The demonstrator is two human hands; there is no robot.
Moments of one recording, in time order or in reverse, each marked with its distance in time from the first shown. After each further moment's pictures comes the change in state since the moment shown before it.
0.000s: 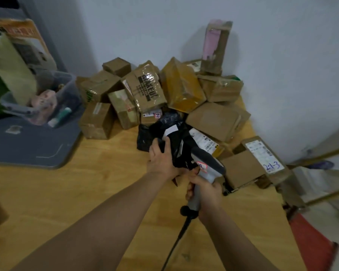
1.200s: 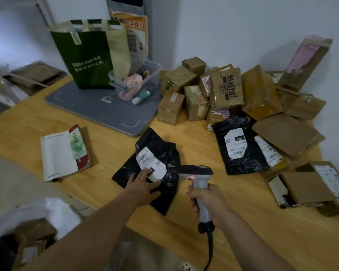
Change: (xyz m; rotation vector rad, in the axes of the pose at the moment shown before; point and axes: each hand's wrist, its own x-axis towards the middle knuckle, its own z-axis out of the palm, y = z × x) left_hand -0.131 -0.249 -0.008 0.330 -0.259 -0.066; right_hand -0.077 0.068 0.089 -0.681 -0.429 0.163
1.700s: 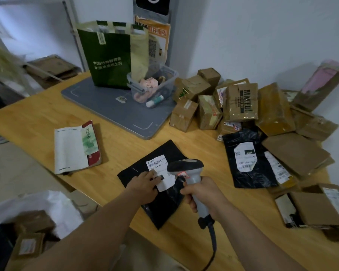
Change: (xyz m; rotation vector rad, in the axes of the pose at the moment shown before) left_hand 0.009 -0.027 -0.001 -0.111 0.085 -0.008; right_hand -0.002 -0.040 0.040 -0.272 -0.096 -0.083
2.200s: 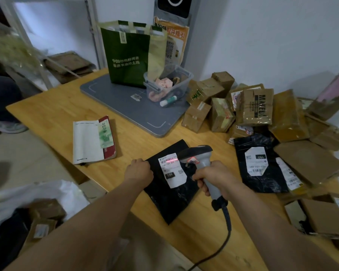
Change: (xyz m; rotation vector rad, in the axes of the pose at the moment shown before) left_hand -0.019 -0.032 -0.021 -0.227 0.292 -0.329; right_hand -0.001 -0.044 0.004 -0.235 0.020 0.017
